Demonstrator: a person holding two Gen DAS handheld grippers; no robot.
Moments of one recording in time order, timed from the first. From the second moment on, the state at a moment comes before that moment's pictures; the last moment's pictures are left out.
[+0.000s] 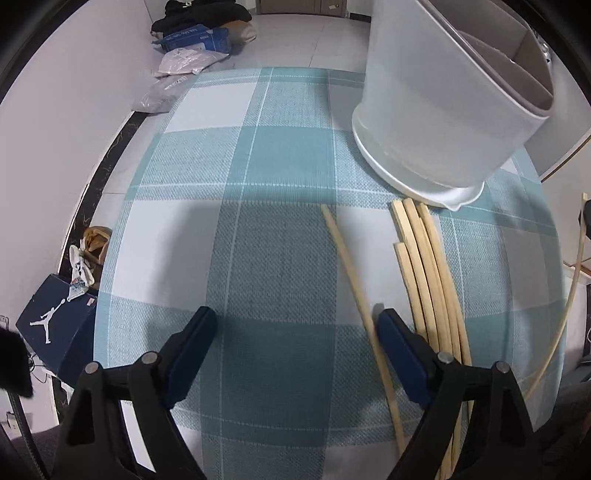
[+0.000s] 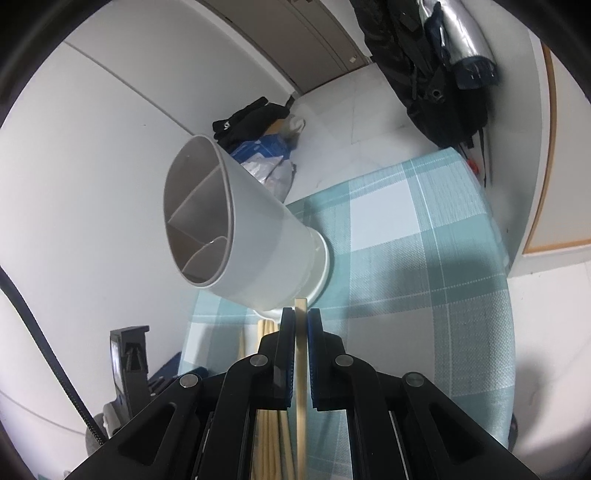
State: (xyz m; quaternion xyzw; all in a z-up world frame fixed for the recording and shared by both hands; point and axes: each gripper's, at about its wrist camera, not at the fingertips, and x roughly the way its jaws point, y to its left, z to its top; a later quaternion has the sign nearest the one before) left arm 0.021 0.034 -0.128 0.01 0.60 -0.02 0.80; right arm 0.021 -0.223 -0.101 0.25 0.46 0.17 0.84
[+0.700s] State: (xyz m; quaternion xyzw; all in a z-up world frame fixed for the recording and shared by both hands) left arm 0.065 0.021 -0.135 -0.08 0.57 -0.02 0.82; right arm 0.013 -0.222 -0.088 0.23 0.43 0.17 0.86
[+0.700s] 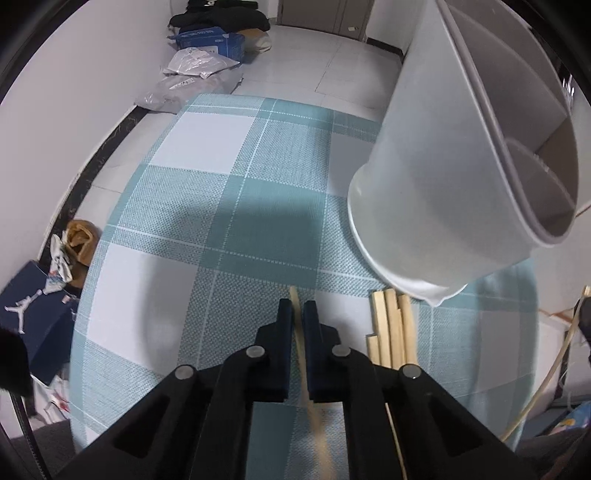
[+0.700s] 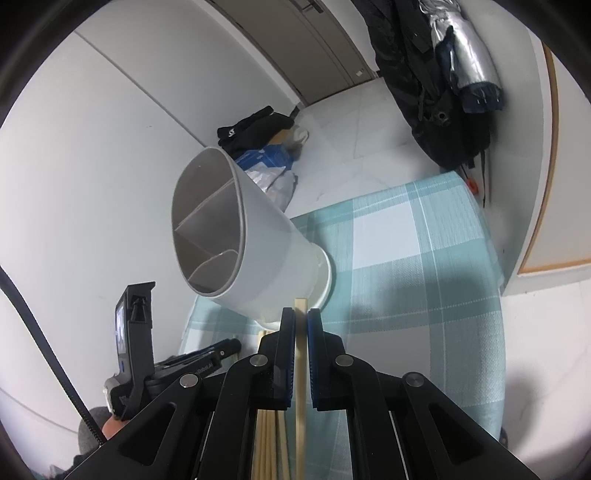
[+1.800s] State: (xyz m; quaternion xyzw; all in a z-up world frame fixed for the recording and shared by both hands) left arm -0.017 0.022 0.018 -0.04 0.30 -0.13 0.94; right arm -0.045 -0.182 -0.010 0.11 0.26 0.17 0.94
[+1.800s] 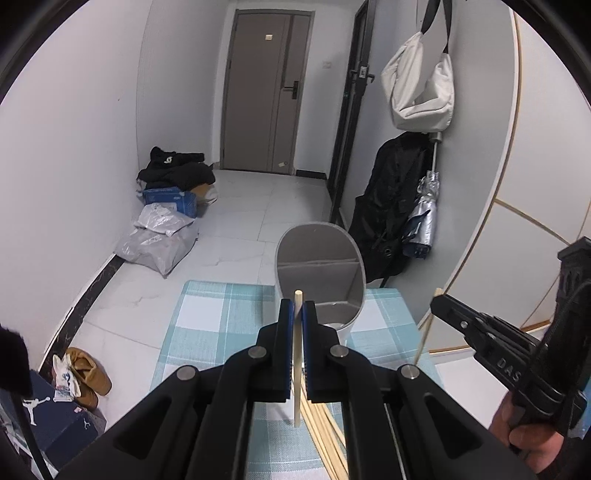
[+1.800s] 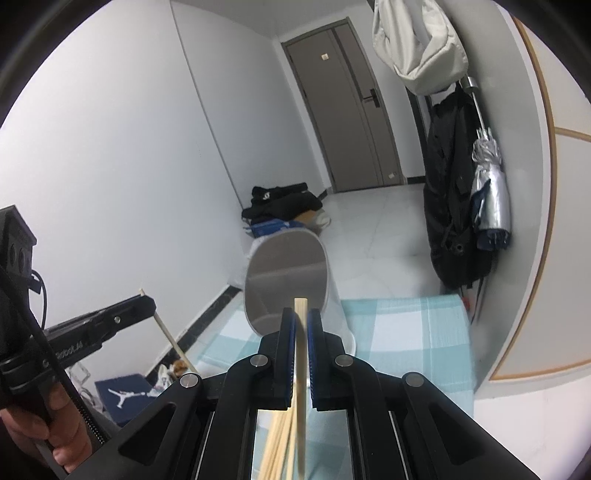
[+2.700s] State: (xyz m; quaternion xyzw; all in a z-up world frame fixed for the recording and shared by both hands) left arm 0.098 0.020 0.120 -0.07 0.26 -0.19 0.95; right arm 0.078 -0.165 0.128 0.07 0.13 0.23 0.96
